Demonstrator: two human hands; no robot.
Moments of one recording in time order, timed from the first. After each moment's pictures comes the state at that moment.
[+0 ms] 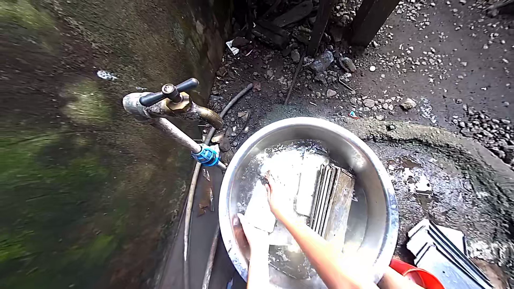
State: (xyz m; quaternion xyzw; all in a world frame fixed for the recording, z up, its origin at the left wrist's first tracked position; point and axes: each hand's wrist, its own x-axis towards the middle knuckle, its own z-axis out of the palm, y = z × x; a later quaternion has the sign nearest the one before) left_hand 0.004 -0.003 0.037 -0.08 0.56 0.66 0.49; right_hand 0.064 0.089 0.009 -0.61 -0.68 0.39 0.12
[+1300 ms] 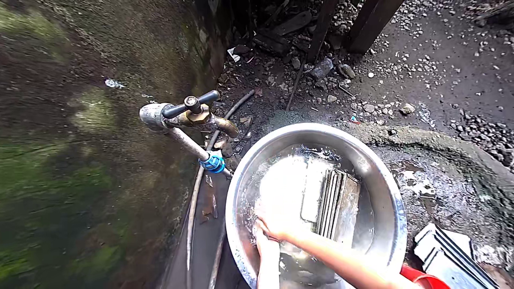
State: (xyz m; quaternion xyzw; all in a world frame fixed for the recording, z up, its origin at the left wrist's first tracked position) left_hand 0.013 -0.008 0.022 -0.15 0.58 0.62 0.50; right_hand 0.061 0.066 0.022 -0.33 -0.83 0.44 -0.02
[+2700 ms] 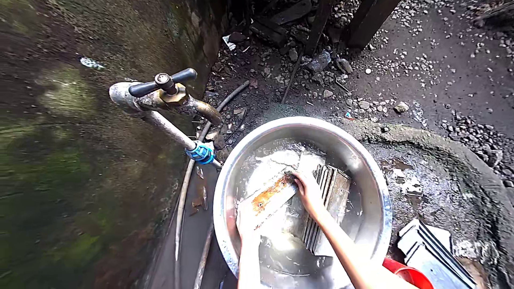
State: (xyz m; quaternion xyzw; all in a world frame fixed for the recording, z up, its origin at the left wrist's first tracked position) left_hand -0.011 0.011 0.026 -0.02 0.64 0.59 0.48; right_hand 0.176 0.101 0.034 -0.60 -0.72 0.27 0.24
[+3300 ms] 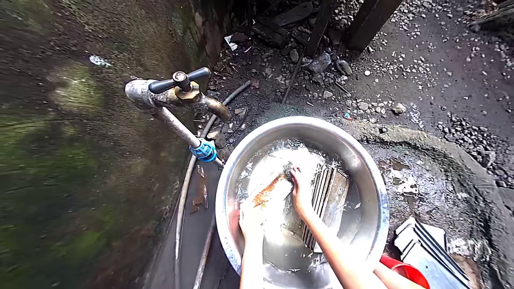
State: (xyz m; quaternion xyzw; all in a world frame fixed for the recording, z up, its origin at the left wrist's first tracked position) left_hand -0.004 0.001 0.010 -0.03 0.60 0.65 0.47; right_hand 0.144 0.085 0.005 -0.63 -0.67 0.25 0.30
